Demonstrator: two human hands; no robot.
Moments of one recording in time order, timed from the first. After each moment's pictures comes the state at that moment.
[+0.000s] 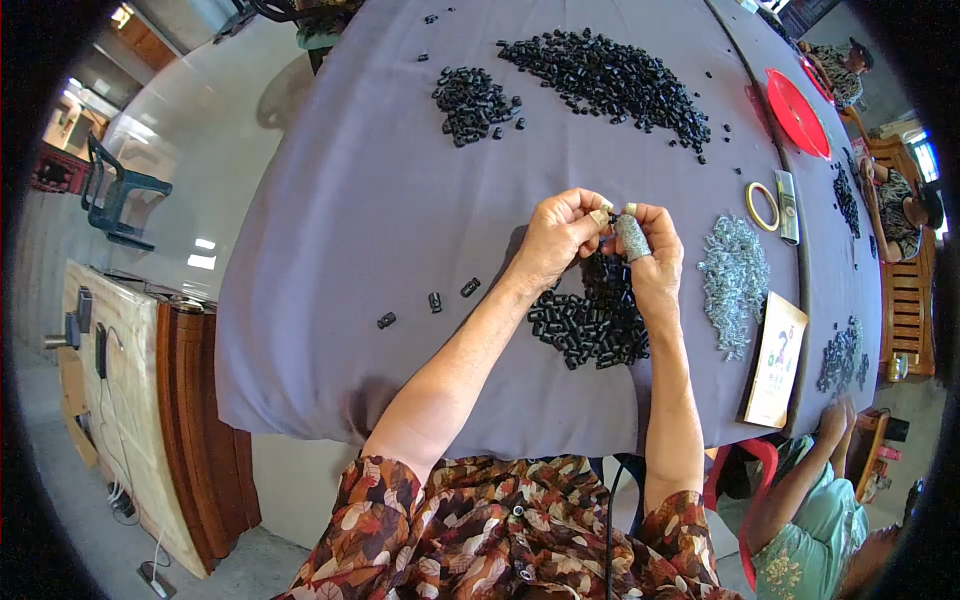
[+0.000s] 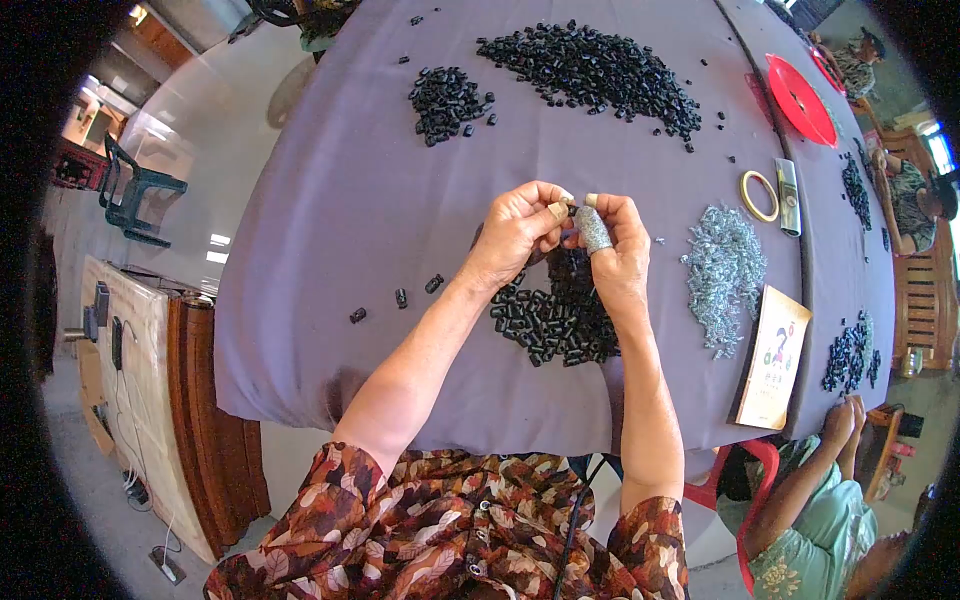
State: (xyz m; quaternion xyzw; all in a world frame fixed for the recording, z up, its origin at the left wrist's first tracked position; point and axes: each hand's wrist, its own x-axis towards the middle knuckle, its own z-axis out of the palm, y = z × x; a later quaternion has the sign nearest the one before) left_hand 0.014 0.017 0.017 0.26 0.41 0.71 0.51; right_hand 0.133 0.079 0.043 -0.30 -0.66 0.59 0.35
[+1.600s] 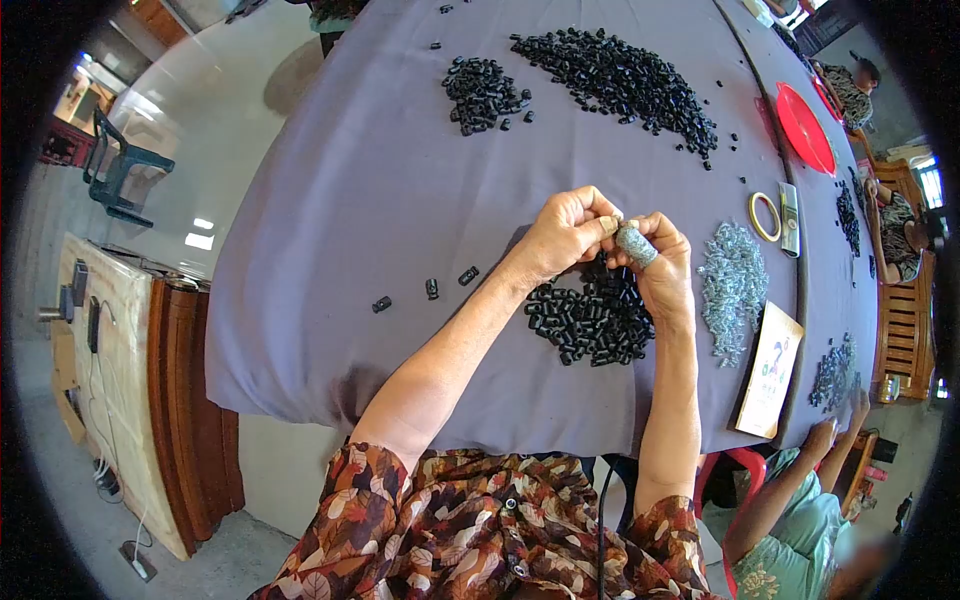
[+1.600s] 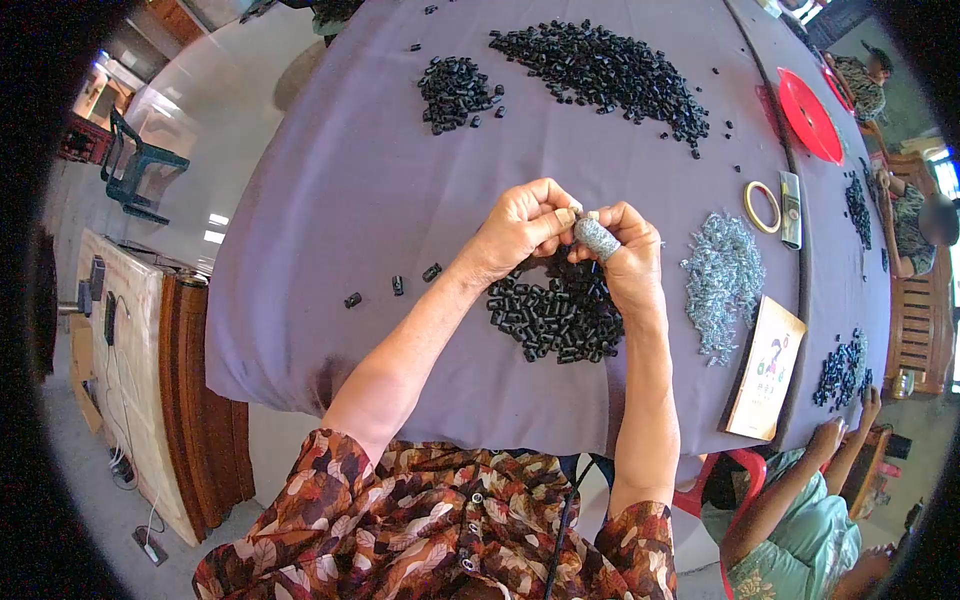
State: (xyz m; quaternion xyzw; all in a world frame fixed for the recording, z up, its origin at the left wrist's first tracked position) left_hand 0.011 0.010 0.025 0.31 0.41 0.68 0.53; right_hand 0.144 0.093 0.040 -0.24 -0.57 0.73 0.28
